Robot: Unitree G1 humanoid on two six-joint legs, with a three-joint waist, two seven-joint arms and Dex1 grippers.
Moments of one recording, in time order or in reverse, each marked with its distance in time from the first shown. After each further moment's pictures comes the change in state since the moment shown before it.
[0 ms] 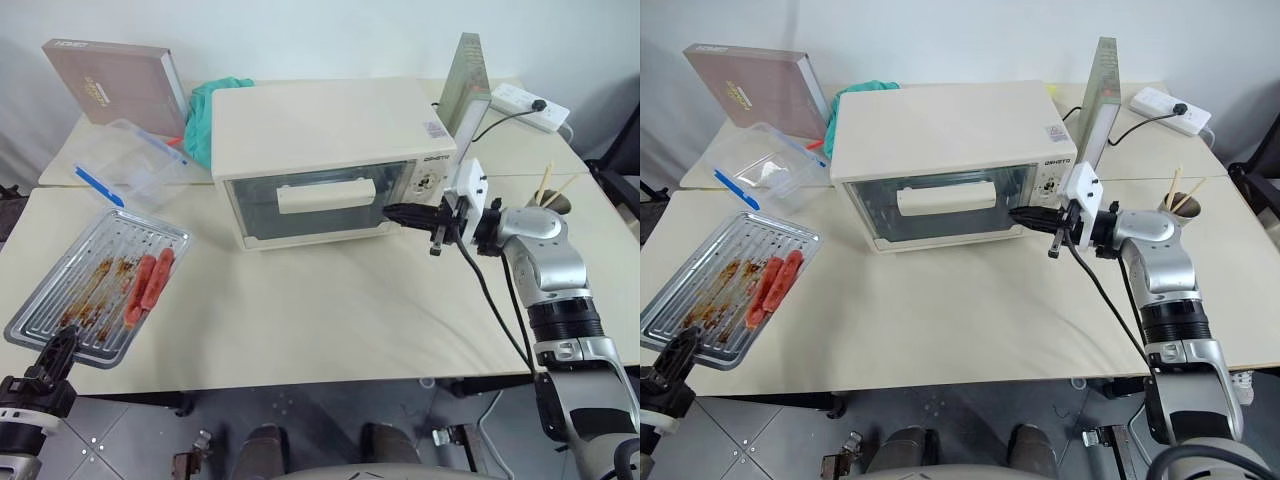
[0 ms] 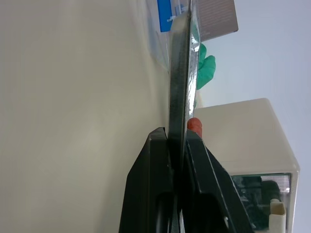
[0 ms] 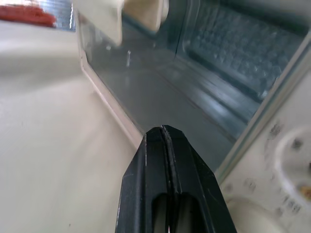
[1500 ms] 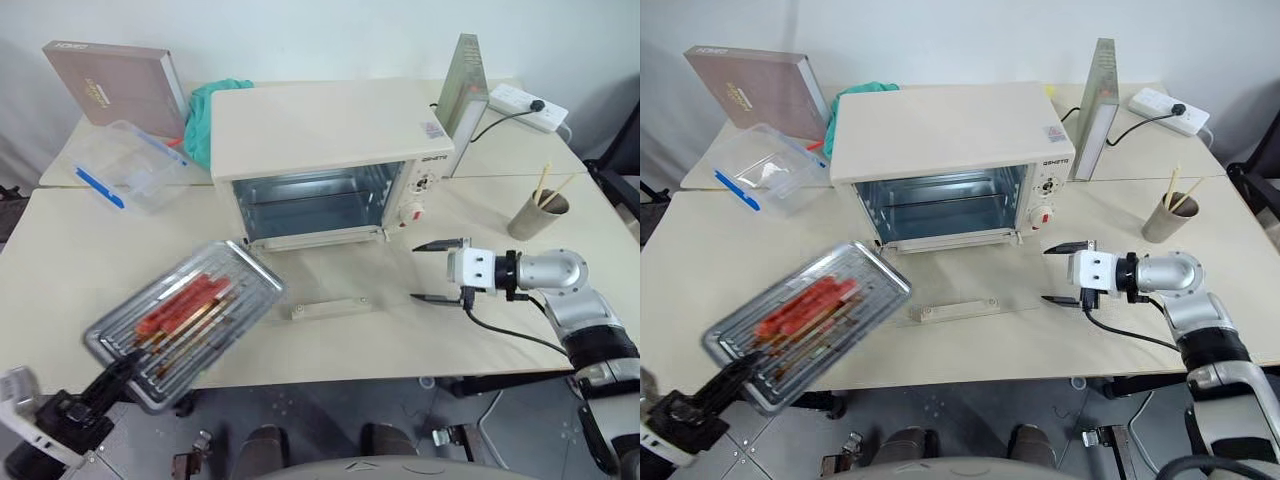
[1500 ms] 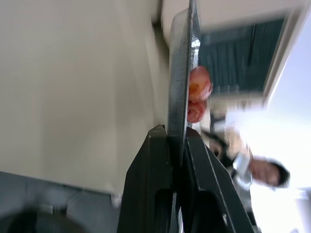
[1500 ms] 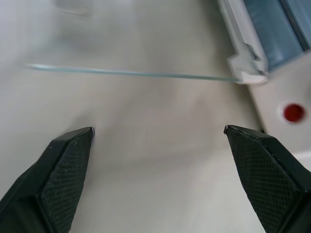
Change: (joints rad) left arm 0.267 0.216 -0.163 -0.053 0.001 0.100 -0.326; right arm 0.131 -0.190 0.180 0.292 -0.285 -0.689 0.013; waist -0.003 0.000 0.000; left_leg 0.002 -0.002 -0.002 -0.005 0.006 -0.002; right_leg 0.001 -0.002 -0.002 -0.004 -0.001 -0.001
